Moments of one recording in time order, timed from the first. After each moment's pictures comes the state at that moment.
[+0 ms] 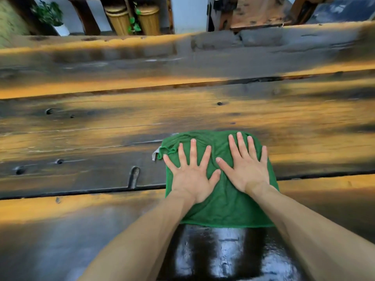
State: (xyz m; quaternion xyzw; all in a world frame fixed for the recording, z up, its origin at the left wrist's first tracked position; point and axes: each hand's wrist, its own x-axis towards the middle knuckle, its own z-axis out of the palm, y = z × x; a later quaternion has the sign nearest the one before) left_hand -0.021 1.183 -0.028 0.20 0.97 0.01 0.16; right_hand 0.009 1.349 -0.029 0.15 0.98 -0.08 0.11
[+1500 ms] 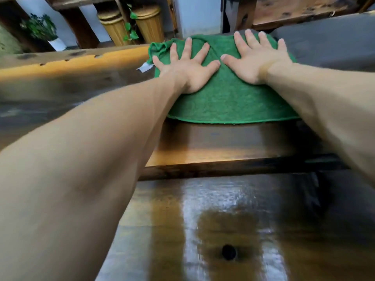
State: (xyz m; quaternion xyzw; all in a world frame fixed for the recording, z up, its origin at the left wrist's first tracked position) left_hand -0.551 1.371 -0.034 0.15 0.99 0.02 0.07; right_hand -0.518 1.545 -0.043 0.10 0.99 -0.06 0.04
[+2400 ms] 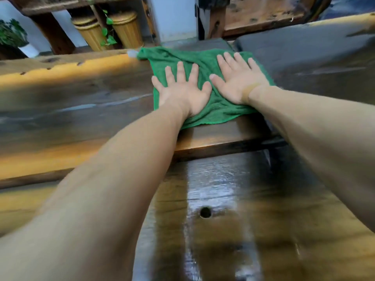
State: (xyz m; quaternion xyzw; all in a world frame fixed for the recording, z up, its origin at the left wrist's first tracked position) left_hand -0.468 1.391 -0.036 0.17 0.98 0.02 0.07; right_hand -0.446 1.549 -0.039 0.07 1.00 -0.05 0.03
